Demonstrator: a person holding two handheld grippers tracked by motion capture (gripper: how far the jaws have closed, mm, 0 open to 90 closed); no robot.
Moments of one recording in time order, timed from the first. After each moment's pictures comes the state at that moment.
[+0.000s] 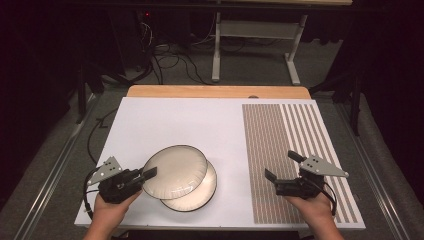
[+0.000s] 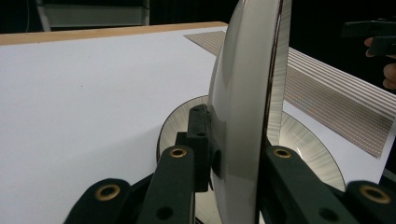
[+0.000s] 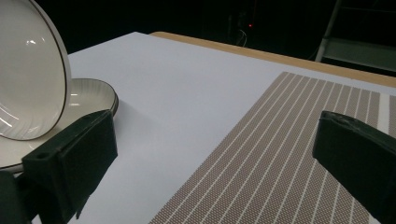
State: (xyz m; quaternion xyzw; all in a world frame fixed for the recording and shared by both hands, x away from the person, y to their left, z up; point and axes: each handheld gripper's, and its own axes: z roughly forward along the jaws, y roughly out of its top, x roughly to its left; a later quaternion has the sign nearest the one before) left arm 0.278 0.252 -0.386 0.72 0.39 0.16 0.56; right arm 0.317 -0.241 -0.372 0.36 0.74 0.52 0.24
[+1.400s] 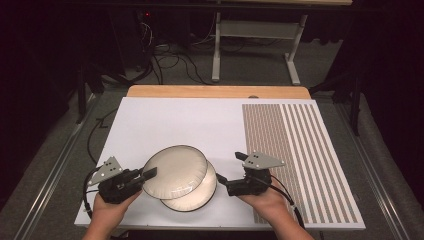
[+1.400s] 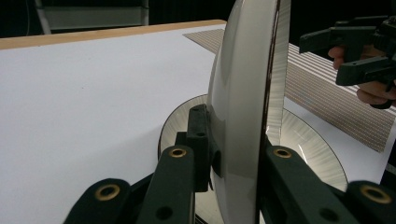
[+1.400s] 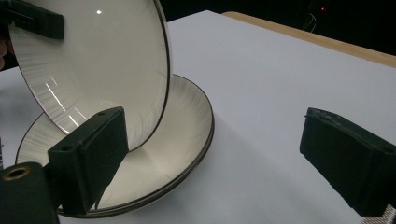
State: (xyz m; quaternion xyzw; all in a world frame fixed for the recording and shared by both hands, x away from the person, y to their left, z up) left arm 0.278 0.252 -0.385 0.72 0.38 0.17 0.55; right arm 0.330 -0.125 -0.382 0.28 0.80 0.51 0.17
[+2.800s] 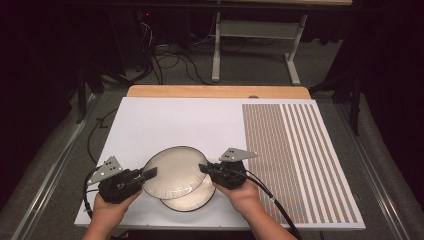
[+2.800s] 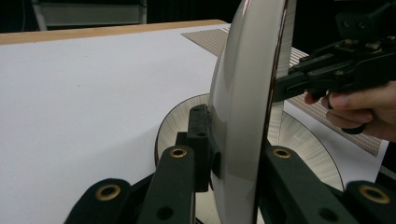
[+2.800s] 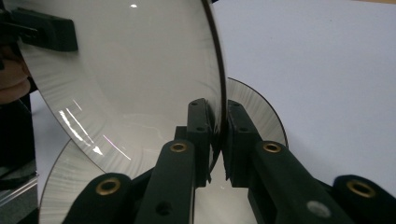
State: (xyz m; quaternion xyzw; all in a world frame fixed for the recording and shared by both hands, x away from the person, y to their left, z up) left arm 0.277 0.249 -0.383 0.73 0.38 0.17 0.55; right arm 0.349 -0.074 -0.401 0.30 0.80 0.52 0.06
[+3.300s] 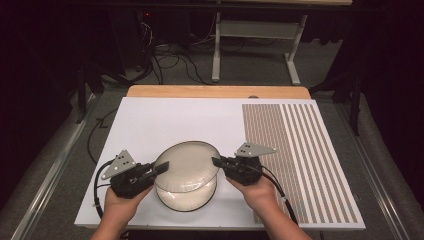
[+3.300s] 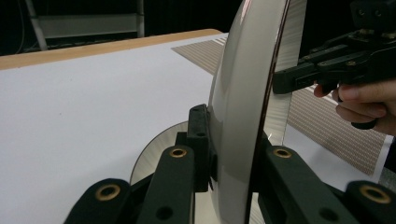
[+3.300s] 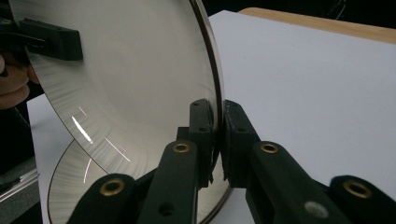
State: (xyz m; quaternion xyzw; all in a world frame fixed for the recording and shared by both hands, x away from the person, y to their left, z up) left arm 0.287 0.213 -0.361 0.72 0.37 0.17 0.56; right arm 0.347 -0.109 -0.370 0.30 0.79 0.52 0.10
